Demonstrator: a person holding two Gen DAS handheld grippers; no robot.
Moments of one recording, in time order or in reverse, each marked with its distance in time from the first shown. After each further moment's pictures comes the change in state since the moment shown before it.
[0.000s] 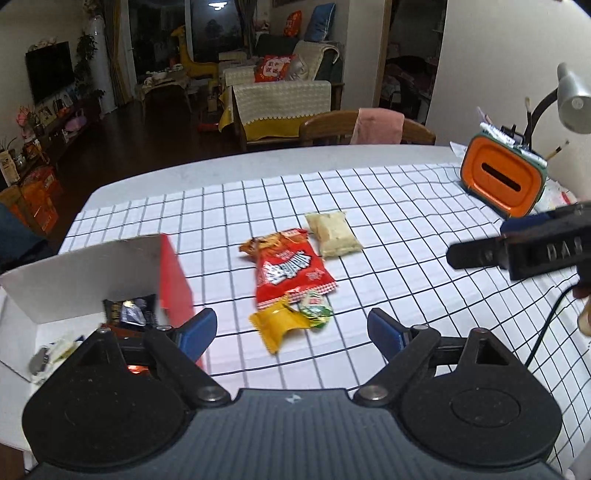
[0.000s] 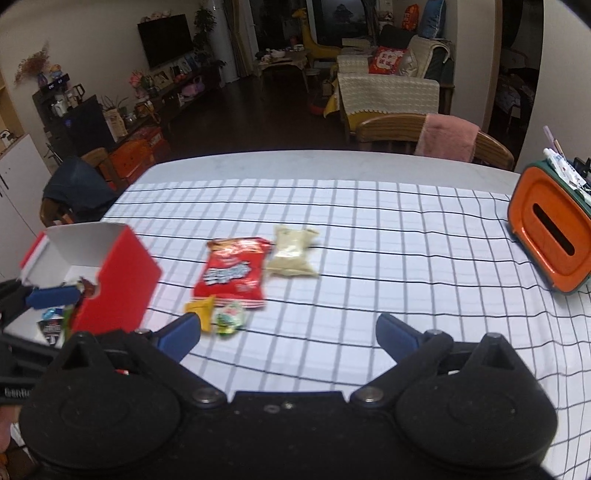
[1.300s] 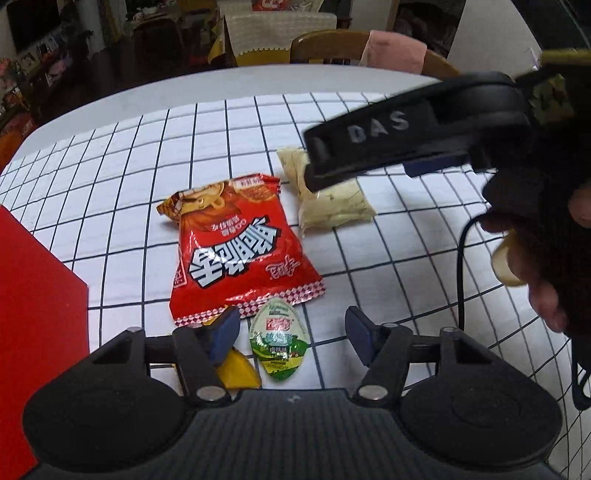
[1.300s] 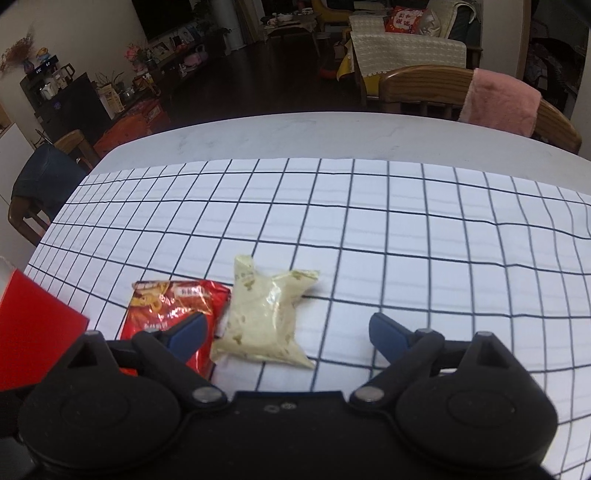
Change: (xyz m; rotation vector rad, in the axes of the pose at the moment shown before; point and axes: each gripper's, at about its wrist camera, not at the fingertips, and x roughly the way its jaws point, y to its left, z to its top) left arm 0.166 -0.026 0.018 -0.048 0.228 -0.026; right arm 0.184 -0.026 0.067 0.005 0.116 0.065
